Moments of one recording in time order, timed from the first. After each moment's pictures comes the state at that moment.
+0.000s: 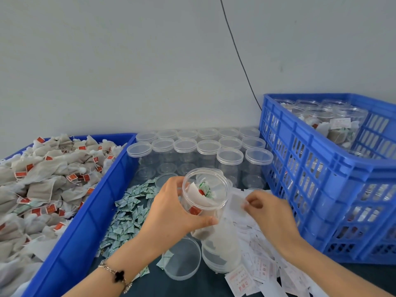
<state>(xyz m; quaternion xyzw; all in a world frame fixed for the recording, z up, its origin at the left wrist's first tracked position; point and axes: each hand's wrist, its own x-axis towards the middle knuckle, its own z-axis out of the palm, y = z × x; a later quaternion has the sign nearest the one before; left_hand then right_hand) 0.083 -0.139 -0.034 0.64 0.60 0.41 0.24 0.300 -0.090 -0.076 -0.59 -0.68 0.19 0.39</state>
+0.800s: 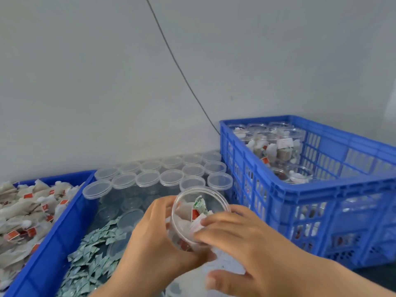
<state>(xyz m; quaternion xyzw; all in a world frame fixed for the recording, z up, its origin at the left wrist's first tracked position) 0.145 -0.147 0.020 0.70 0.54 0.44 0.20 0.338 -0.158 0.041 -0.30 -0.92 -0.02 0.24</state>
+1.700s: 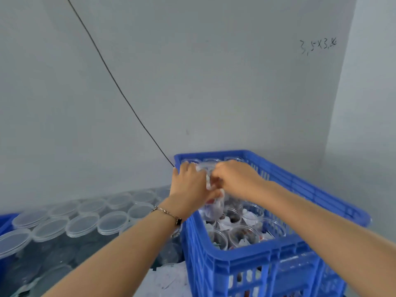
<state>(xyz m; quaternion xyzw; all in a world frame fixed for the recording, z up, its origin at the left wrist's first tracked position) 0.342 0.049 0.098 0.81 0.55 0.18 -0.11 0.470 0.016 0.132 -0.57 -0.81 -0.12 0.12</state>
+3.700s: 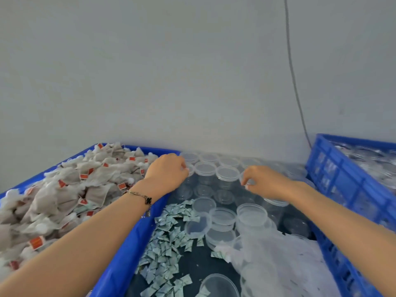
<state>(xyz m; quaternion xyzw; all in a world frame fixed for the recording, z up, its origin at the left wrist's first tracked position) -0.051 -0.053 0.051 0.64 0.74 0.20 -0.03 0.197 0.049 0.042 -0.43 -0.90 0.02 0.04</state>
